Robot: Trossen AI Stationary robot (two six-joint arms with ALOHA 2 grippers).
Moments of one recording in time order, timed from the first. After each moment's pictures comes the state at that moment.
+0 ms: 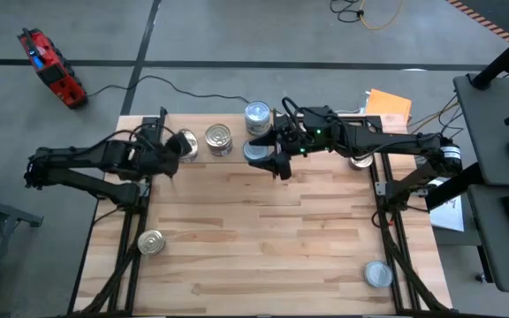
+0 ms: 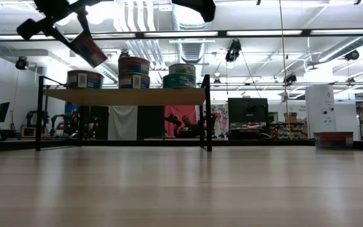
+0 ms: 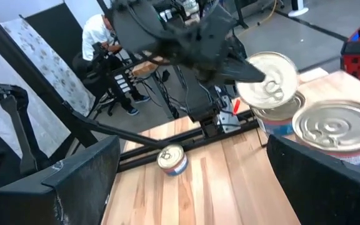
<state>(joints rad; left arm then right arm) -0.02 0.97 1.07 -1.15 -0.82 -1.78 -0.17 1.50 1.37 -0.03 -0.29 0.37</state>
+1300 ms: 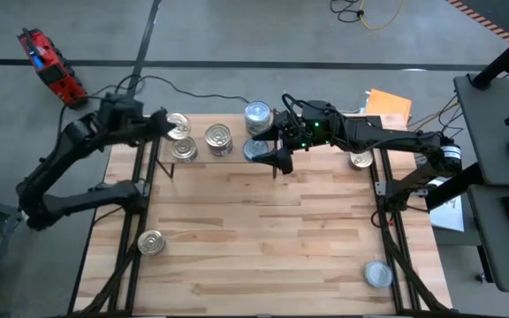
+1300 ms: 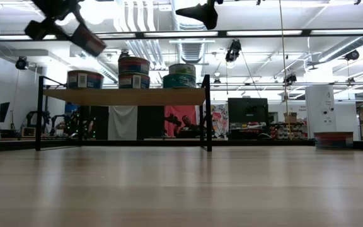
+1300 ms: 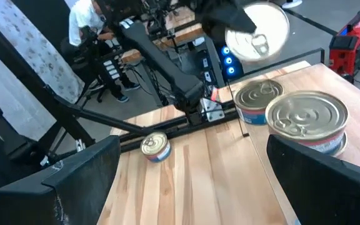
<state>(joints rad) 0.69 0.80 1.14 -0.96 -0.01 -0.97 -0.24 1.50 1.37 -0.09 -0.34 0.29</state>
